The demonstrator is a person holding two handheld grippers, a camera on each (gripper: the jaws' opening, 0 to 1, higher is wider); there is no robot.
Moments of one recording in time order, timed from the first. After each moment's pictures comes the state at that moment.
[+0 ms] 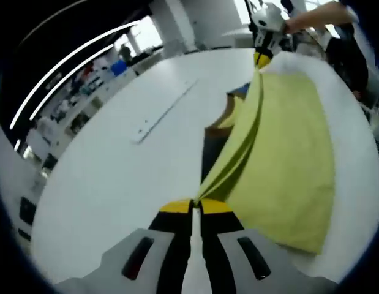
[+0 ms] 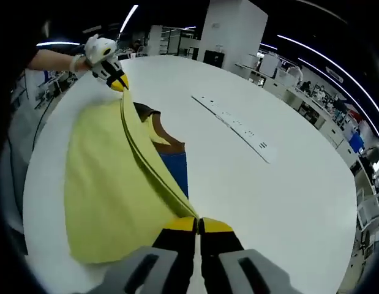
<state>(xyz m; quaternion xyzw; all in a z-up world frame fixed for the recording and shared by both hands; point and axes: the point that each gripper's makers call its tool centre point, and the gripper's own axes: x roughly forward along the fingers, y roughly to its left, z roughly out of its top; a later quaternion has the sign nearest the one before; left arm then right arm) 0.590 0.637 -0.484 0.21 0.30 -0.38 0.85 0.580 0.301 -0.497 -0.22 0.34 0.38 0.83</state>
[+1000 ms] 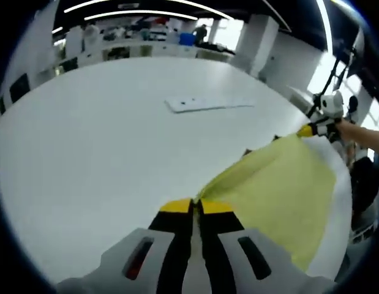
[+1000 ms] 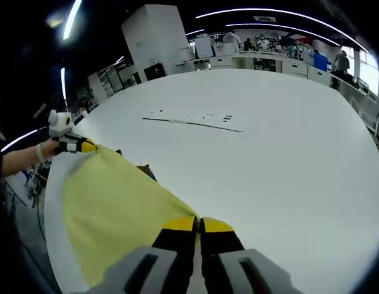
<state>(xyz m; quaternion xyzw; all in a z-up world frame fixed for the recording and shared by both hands) 0.609 0.644 -0.517 0.01 0.37 -0.30 0.88 0.597 0.301 -0.519 -0.01 0.40 0.29 0.87</state>
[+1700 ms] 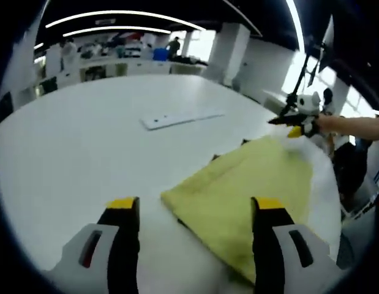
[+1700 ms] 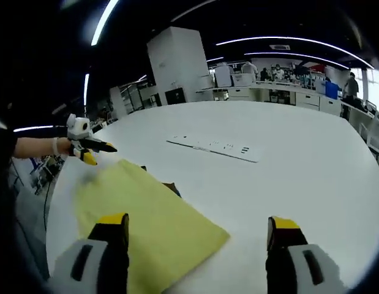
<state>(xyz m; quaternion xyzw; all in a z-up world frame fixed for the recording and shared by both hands) 0.581 0.632 -0.483 0.00 0.32 -0.39 0.86 0.582 0.316 -0.482 -0.01 0.30 0.35 0.89</state>
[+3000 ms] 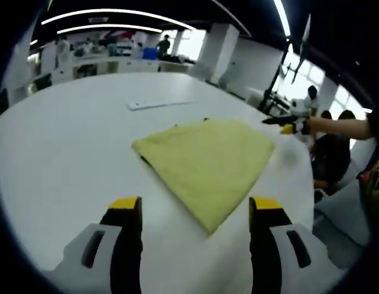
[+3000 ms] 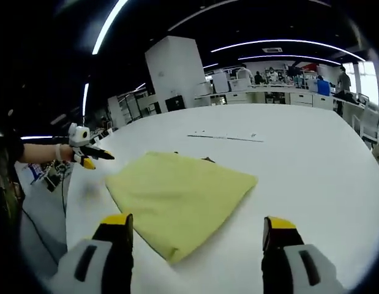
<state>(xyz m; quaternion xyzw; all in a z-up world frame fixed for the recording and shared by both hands) 0.457 0.663 -0.478 0.00 0.33 -0.41 0.85 0.456 0.309 -0.476 0.03 0.29 0.33 0.90</state>
